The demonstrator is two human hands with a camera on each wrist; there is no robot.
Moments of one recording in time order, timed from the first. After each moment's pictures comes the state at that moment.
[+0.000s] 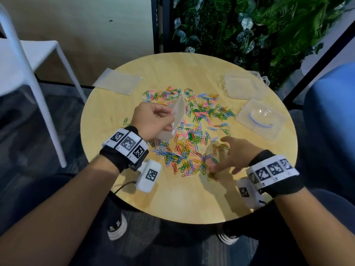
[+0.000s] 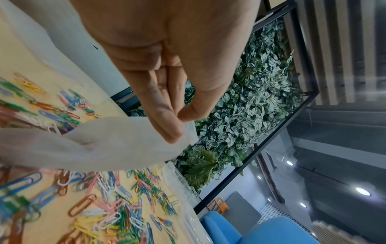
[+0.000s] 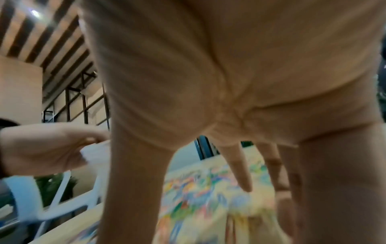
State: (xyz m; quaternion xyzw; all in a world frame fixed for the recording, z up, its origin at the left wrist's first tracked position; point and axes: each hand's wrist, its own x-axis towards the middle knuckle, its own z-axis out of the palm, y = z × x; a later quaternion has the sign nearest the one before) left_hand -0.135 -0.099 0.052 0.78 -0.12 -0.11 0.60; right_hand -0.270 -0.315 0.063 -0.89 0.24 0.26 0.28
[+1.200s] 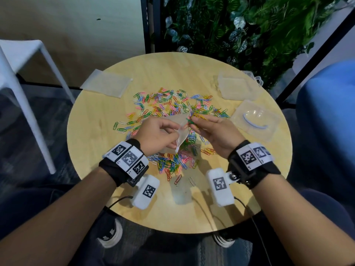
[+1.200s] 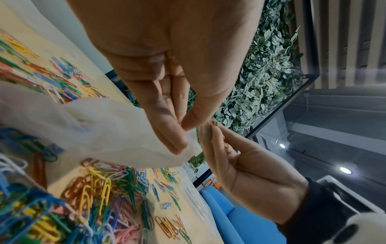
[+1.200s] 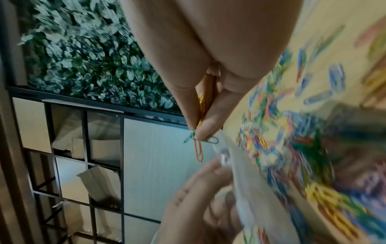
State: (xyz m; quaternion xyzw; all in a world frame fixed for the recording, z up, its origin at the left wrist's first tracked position) left_hand -0.148 -0.119 0.037 0.77 -0.18 -0.22 0.57; right_hand -0.220 -0.291 0.065 -0.53 0.22 -0.03 0.82
